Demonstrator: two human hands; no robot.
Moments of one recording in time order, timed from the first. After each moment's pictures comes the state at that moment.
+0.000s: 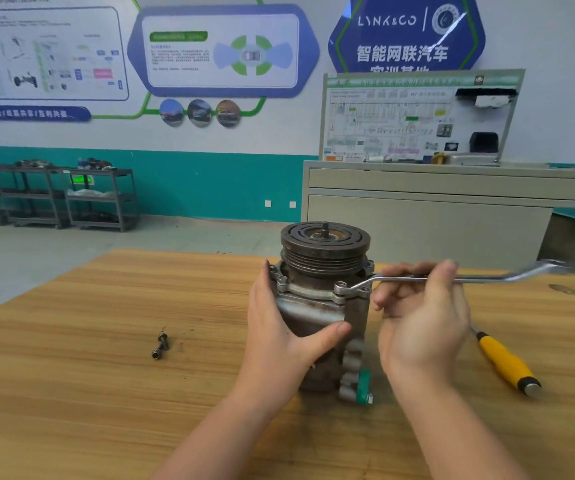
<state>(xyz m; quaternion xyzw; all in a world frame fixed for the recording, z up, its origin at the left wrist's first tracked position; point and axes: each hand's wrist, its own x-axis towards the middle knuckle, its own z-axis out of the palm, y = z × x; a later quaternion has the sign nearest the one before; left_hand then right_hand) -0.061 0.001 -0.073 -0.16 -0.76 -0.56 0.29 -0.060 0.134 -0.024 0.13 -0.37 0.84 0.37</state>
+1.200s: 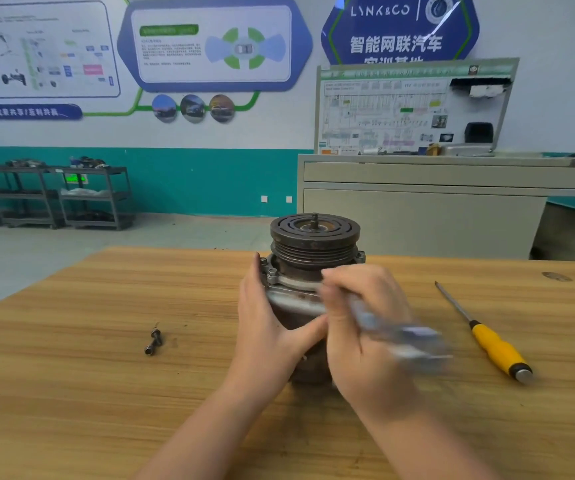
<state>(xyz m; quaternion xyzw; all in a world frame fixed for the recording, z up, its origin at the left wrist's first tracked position) -0.056 0.006 -0.052 -0.16 -0.76 -0.58 0.25 -0.038 0.117 -0.038 0.36 -0.60 0.41 0.59</state>
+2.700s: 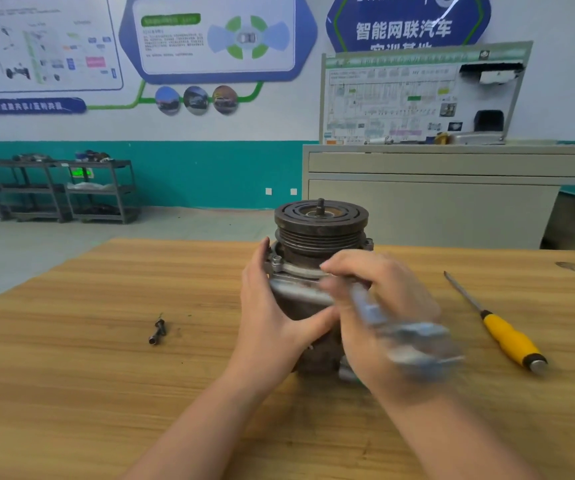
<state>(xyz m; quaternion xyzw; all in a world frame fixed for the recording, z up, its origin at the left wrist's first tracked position) -0.056 0.002 -0.060 -0.18 -0.75 -0.59 0.25 -0.043 0.124 -0.037 0.38 -0.60 0.37 0.59</state>
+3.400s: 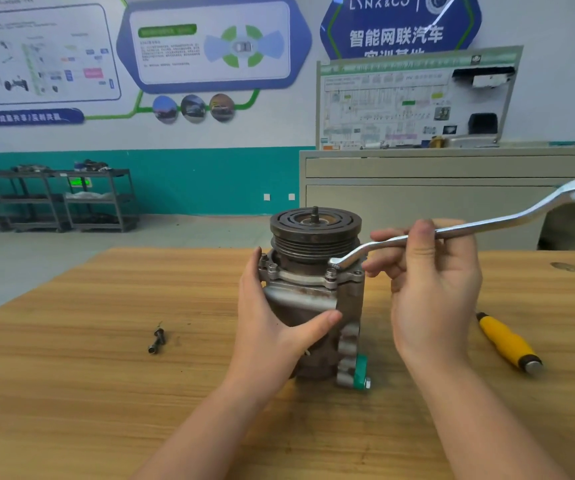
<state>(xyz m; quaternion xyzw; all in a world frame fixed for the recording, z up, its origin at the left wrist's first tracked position) -0.057 -0.002 -0.069 -0.15 -0.76 -0.57 0.27 -0.048 0.144 -0.012 0.22 -0.48 0.74 0.42</state>
